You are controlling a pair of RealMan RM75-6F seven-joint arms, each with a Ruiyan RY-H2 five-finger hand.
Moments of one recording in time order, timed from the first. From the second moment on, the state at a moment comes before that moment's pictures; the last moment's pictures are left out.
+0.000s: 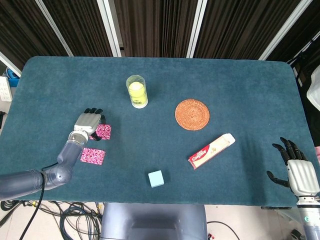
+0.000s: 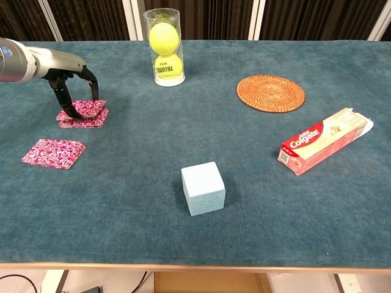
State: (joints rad) left arm -1.10 -1.36 -0.03 -1.46 0.28 0.76 0.60; right arm 0.11 -1.12 0.09 -1.58 -1.45 1.42 0.06
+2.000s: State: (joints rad) left arm -1.22 -1.58 -0.03 -0.96 0.20 0.54 0.63; right arm 0.12 -1.12 0.10 -1.58 -1.39 1.39 0.04
